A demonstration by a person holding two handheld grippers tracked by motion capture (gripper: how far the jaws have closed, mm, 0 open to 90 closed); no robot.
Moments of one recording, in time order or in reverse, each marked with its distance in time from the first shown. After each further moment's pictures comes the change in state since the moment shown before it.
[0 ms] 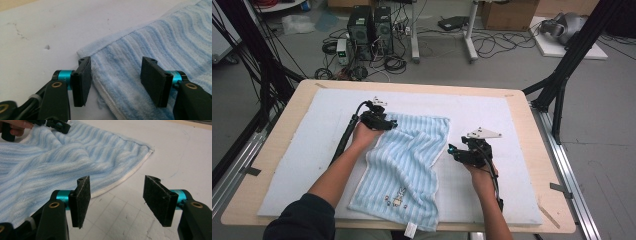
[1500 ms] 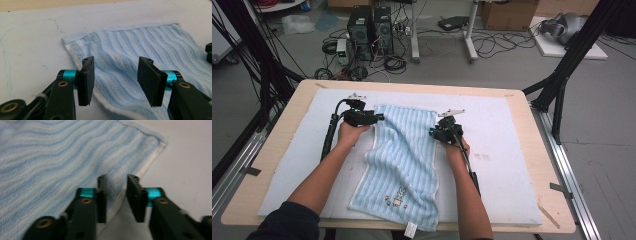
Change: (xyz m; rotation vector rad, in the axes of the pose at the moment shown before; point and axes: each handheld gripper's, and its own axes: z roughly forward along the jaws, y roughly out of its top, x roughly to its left) left arm 0.035 -0.011 -0.045 -0.097 -0.034 -0.225; right arm 0.003 0.043 0.114 0.154 0.023 -0.043
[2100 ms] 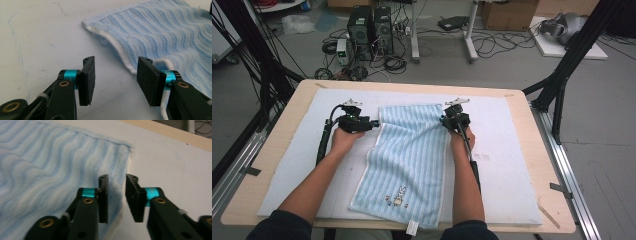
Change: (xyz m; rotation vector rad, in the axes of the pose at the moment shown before) left arm 0.006 -0.019 -0.014 0.049 0.002 0.027; right arm -0.028 0.022 -0.004 -0.026 -0.210 0.046
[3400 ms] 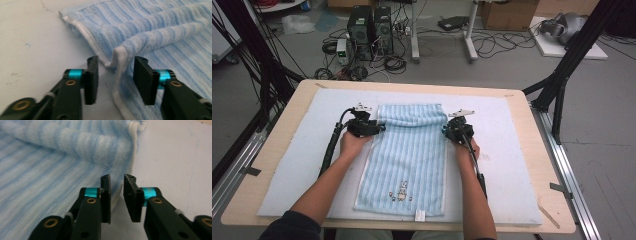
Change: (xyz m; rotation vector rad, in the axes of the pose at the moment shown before) left arm -0.021 -0.007 0.017 0.017 0.017 0.075; right arm 0.002 -0.035 -0.017 0.009 0.071 -0.014
